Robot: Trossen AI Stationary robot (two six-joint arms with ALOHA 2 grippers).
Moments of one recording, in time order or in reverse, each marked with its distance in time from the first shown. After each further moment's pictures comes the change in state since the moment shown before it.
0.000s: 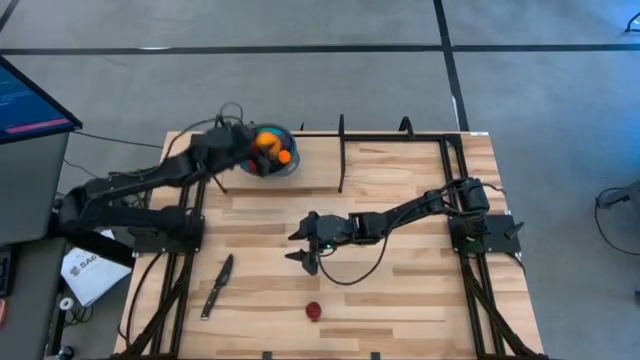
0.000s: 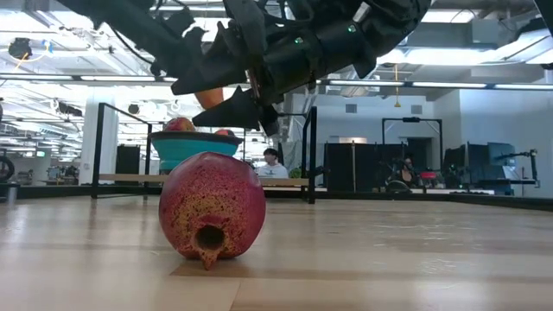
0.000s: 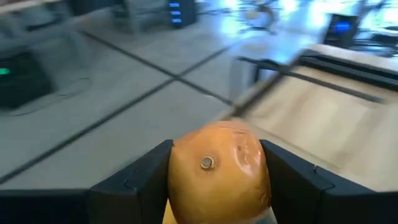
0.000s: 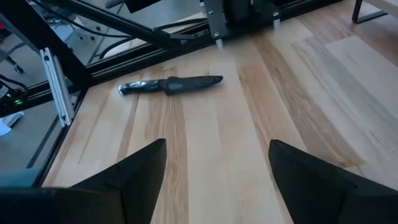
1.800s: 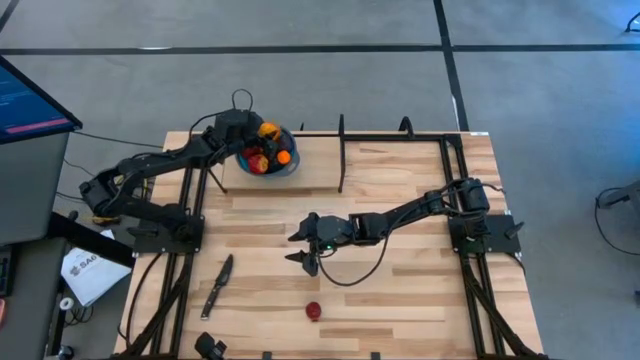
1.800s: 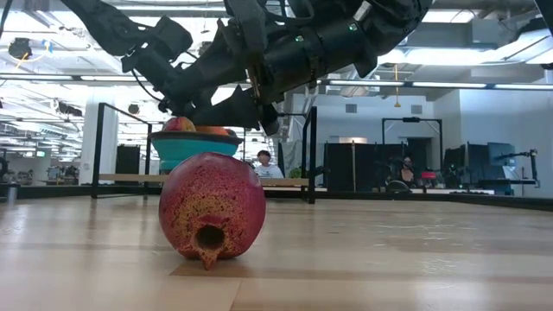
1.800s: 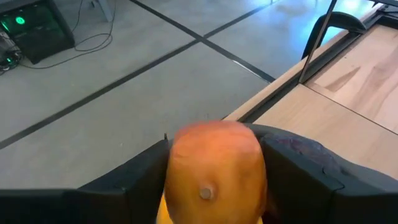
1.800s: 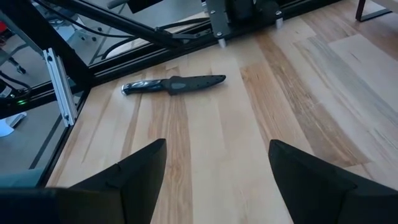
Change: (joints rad) left arm 0.263 0.303 0.019 0.139 0.144 0.033; right arm 0.007 0.000 0.000 0.001 0.000 0.009
